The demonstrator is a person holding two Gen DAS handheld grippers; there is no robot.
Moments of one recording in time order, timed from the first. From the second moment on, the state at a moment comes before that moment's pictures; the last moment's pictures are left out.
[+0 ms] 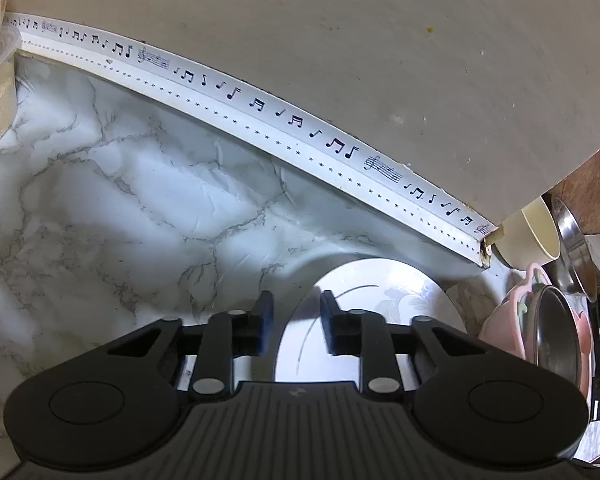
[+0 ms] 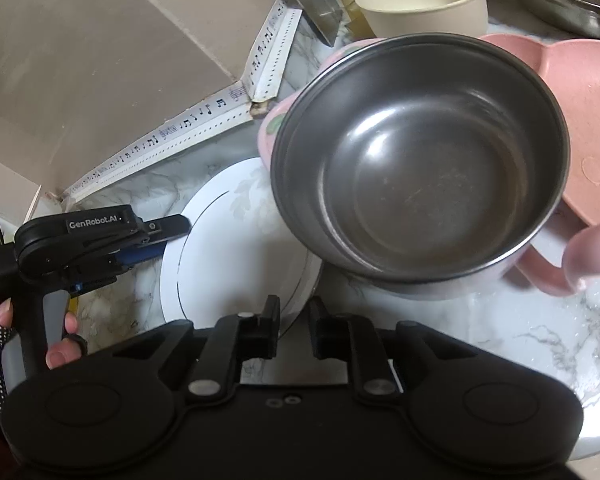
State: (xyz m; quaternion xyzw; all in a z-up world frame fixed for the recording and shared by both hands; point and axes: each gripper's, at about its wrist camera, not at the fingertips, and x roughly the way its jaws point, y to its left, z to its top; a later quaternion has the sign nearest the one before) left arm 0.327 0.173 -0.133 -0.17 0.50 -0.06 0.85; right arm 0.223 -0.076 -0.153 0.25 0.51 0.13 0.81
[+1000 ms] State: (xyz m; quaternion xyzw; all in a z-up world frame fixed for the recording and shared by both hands) left arm 0.235 0.234 -0.132 -0.19 0.49 -0.01 0.85; right arm 0.232 -0.032 -0.144 0.13 0.52 0.23 0.81
